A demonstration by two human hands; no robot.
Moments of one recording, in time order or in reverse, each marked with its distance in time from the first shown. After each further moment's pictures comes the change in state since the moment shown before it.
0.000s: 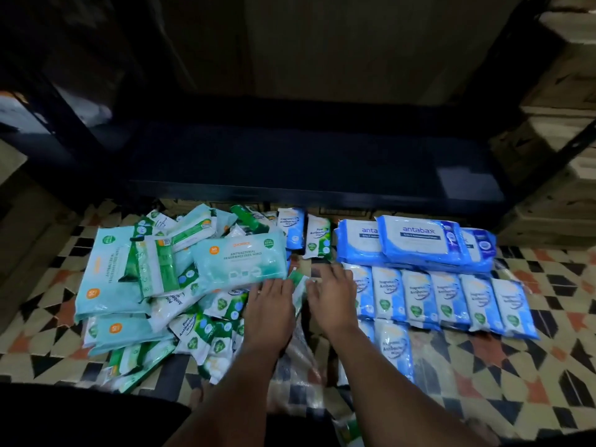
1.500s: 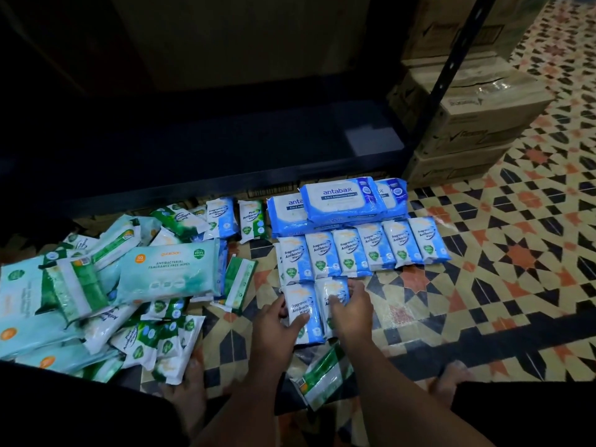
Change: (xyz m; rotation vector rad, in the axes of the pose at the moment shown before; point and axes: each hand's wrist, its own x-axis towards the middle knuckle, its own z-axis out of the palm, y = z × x) left_hand -0.060 0.101 0.028 -0.962 -0.284 -0.337; right_hand -0.096 0.135 -0.027 0.465 0.169 0.693
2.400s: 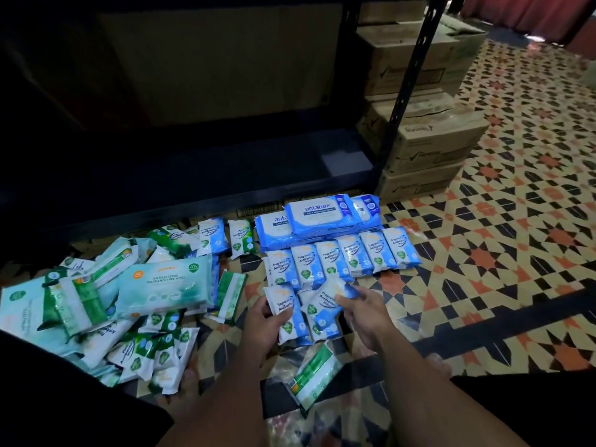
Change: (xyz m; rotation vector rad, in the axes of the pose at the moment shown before) left_hand 0.008 0.033 -0.017 -0.394 -0.136 -0.215; right_hand -0.005 -0.019 -0.078 0.532 -0.238 0.201
